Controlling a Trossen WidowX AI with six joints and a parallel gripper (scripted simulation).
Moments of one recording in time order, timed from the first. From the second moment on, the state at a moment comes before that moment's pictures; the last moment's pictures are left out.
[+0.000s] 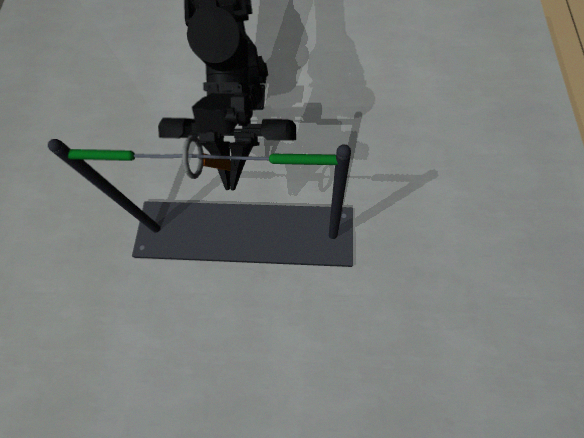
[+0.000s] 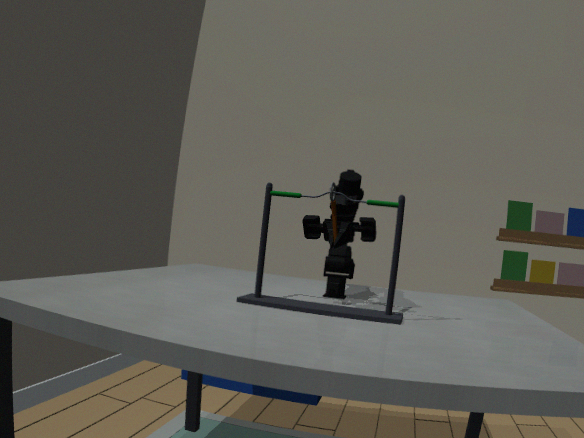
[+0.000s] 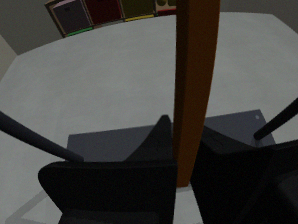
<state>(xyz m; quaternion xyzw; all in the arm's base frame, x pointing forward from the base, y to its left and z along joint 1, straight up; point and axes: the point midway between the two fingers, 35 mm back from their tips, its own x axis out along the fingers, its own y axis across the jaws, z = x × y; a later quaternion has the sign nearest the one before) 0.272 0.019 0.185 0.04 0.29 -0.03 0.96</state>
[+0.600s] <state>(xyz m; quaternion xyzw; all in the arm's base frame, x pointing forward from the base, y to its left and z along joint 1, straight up) 0.273 -0.005 0.186 -0.12 0.28 0.00 0.95</state>
